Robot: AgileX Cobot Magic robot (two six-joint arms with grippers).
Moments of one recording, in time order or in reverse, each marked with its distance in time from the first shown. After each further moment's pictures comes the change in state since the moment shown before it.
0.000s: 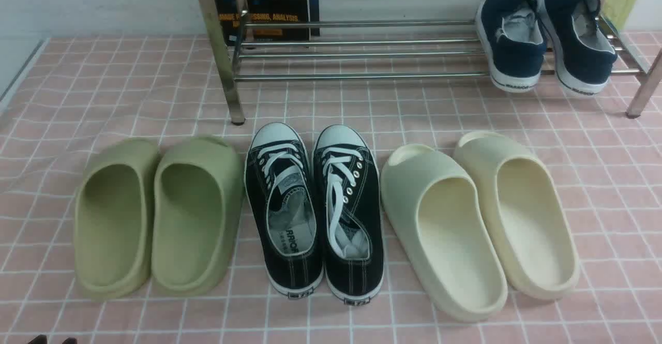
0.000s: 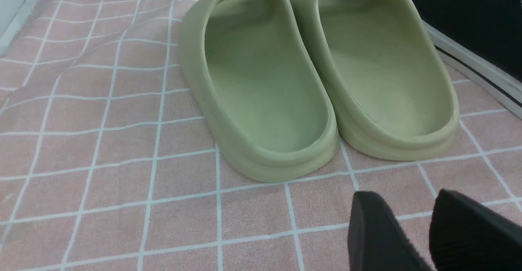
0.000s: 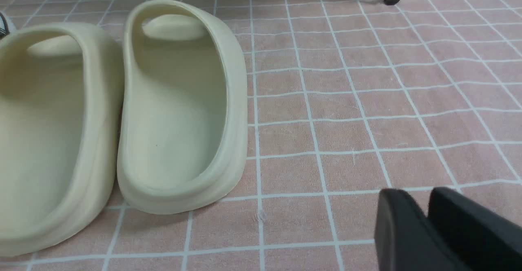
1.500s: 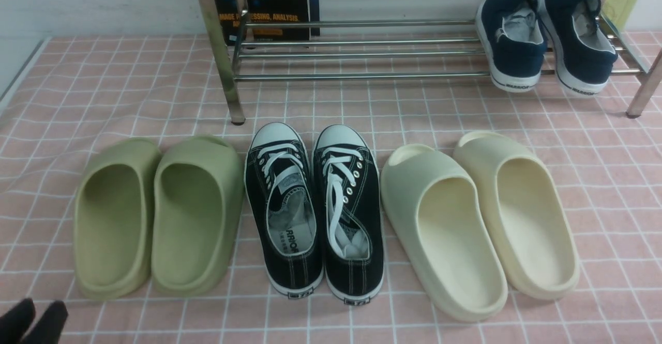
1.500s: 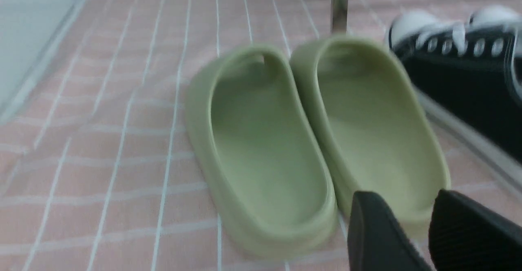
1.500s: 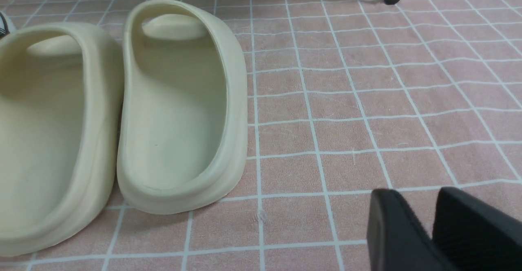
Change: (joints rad) right arm 0.000 0.000 0.000 -0.001 0.001 0.000; left arm 0.000 0.000 0.010 -0.010 -0.297 -0.009
